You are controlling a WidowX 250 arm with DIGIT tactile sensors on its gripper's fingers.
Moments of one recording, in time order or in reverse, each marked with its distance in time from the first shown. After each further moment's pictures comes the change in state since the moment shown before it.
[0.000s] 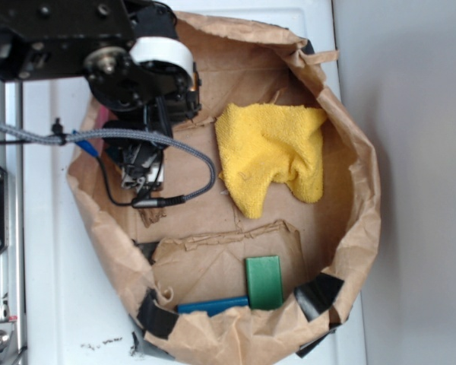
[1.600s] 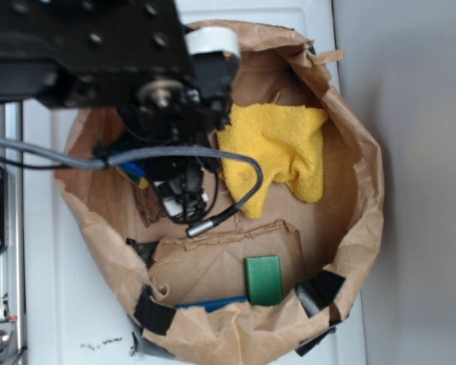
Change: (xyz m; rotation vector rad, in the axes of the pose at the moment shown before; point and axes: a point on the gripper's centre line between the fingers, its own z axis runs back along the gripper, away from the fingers) arm 0.013 -0.028 0.011 0.021 0.146 0.474
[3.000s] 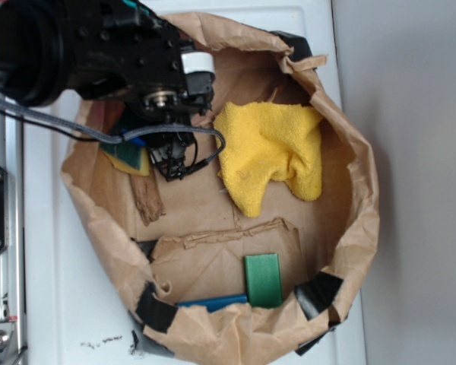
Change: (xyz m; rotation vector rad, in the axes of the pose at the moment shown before) arm 0.015 0.057 -0.072 0.107 -0.028 -0.090
